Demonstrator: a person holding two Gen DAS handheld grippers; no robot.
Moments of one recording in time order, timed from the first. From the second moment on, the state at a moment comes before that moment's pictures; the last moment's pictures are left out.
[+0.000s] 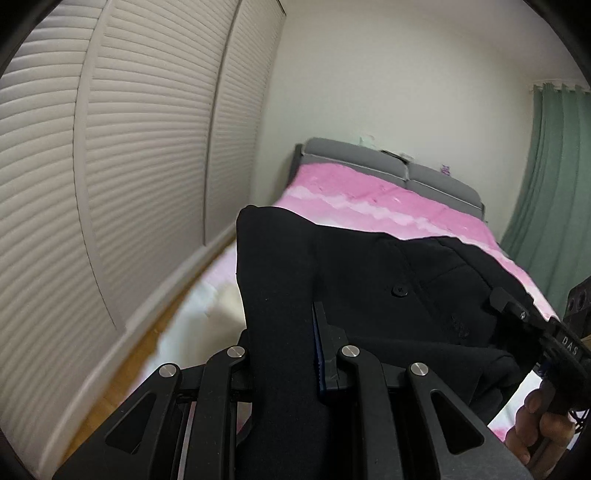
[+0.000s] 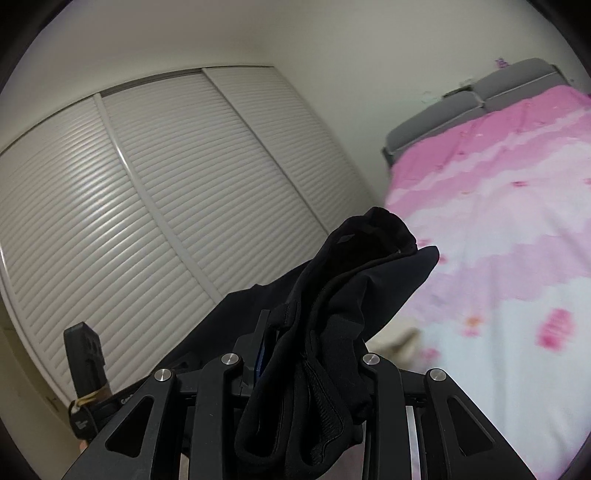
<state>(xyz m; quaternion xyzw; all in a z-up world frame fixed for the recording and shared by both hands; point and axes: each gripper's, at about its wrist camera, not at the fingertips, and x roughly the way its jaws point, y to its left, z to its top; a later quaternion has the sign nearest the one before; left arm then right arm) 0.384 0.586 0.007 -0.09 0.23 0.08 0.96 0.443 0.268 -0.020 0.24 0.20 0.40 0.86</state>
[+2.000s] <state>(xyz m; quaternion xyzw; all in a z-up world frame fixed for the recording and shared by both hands) 0.431 0.584 -0.161 -0.01 0.31 0.12 0.95 0.465 0.413 -0.185 -0.13 0.24 0.30 0.92</state>
